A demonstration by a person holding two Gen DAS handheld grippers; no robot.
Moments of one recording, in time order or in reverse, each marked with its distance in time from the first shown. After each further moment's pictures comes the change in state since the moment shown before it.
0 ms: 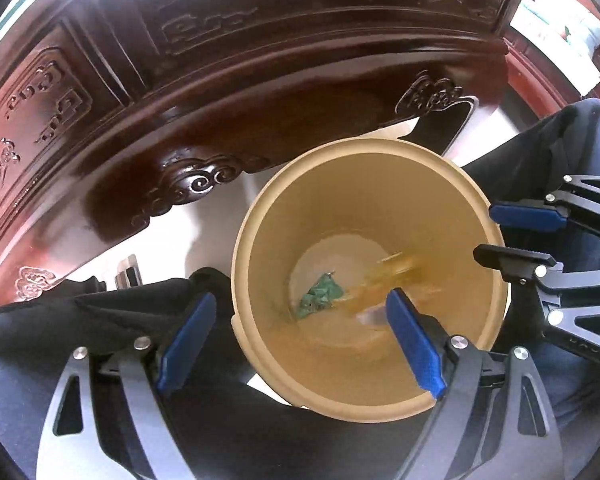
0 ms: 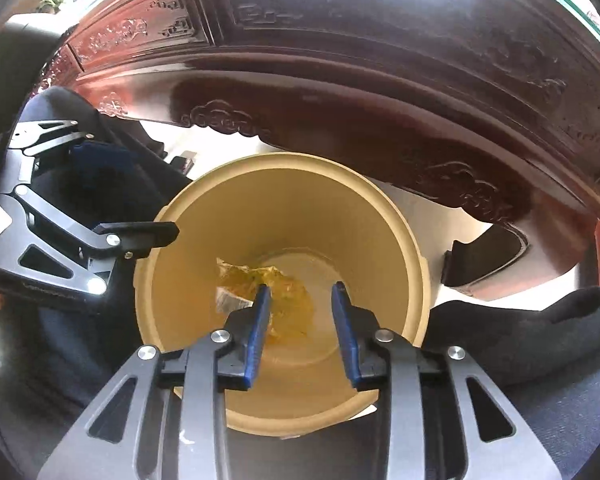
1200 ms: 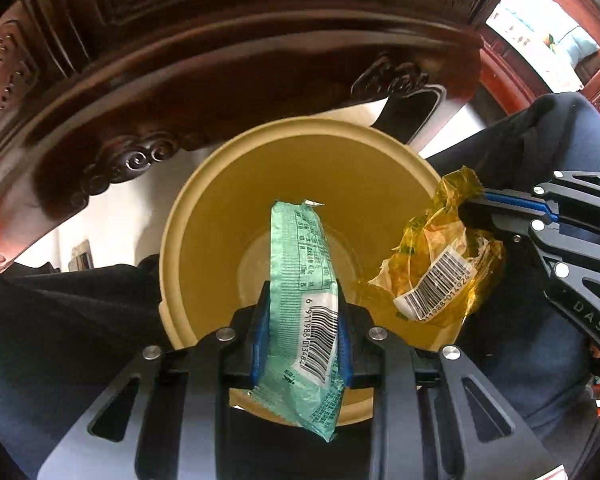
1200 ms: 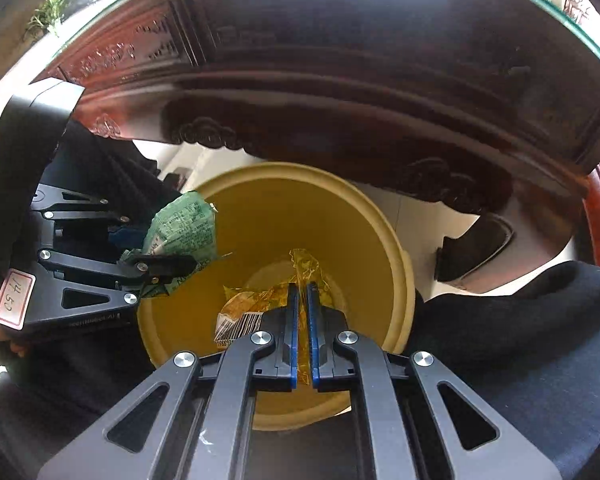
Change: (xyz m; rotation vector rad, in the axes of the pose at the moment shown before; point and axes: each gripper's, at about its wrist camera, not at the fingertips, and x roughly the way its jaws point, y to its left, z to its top) left arm 0.022 -0.017 -0.012 -0.027 0.037 -0.155; right arm -0.009 -0.010 -0.008 0.056 -0.030 -0.024
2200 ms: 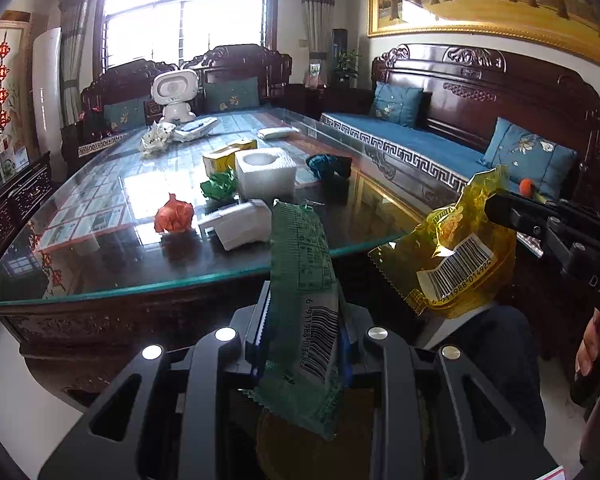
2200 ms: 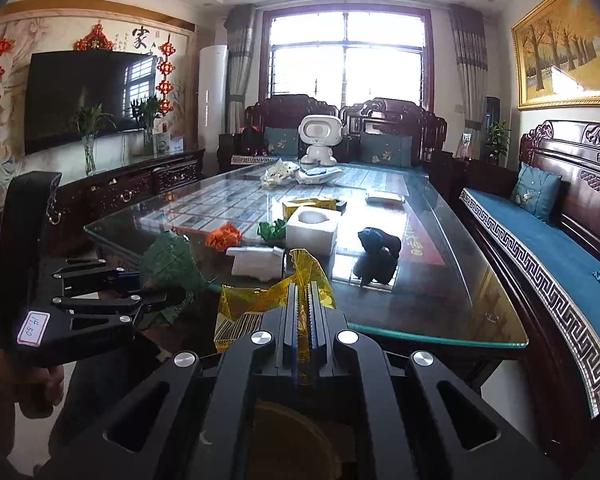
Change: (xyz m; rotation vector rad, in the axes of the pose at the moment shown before) left arm -0.231 -0.018 0.028 -0.027 -0.679 0.134; right arm -0.218 0.019 0.063 -0.095 -0.672 -0.102
